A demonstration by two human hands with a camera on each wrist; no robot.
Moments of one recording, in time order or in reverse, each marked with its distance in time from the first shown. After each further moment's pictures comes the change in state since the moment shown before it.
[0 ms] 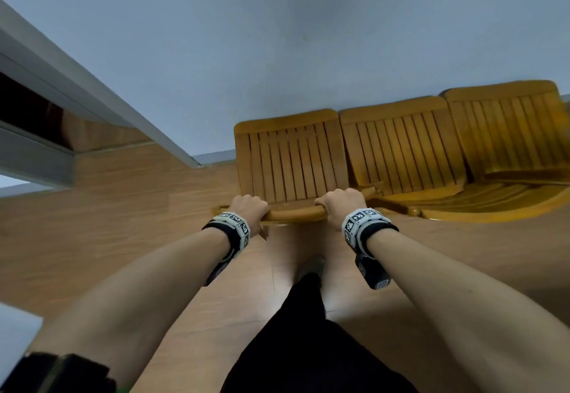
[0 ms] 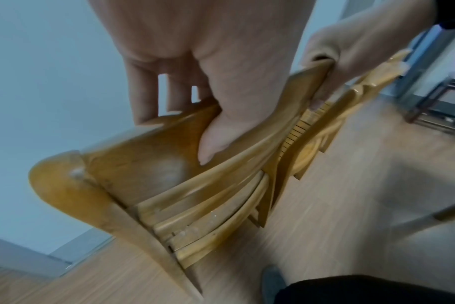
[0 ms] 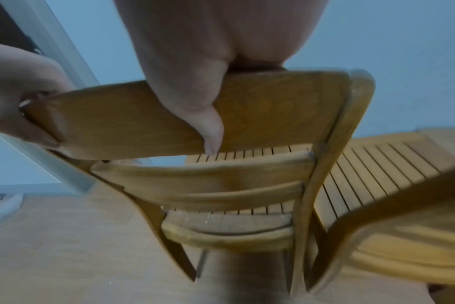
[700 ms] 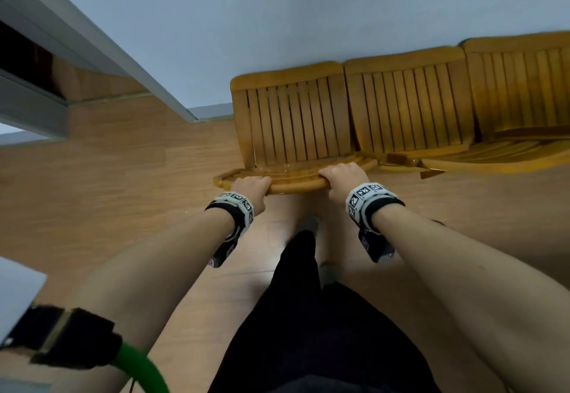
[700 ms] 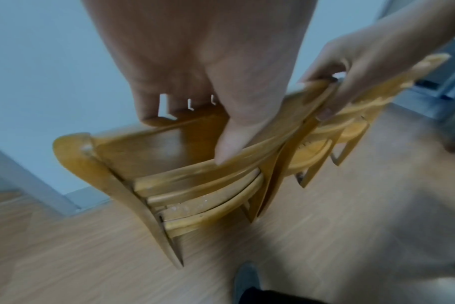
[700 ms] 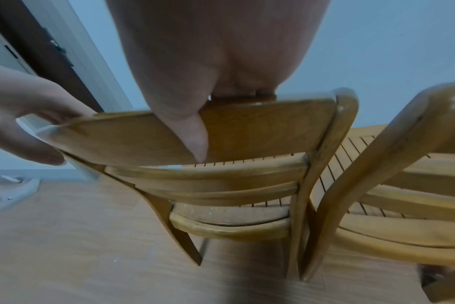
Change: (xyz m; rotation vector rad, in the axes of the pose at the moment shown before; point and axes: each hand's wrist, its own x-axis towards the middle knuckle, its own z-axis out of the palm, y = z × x) left_hand -0.013 0.055 0.073 -0.193 -0.021 -0.079; right_hand -0.034 0.015 0.062 0.019 -0.086 -0.089
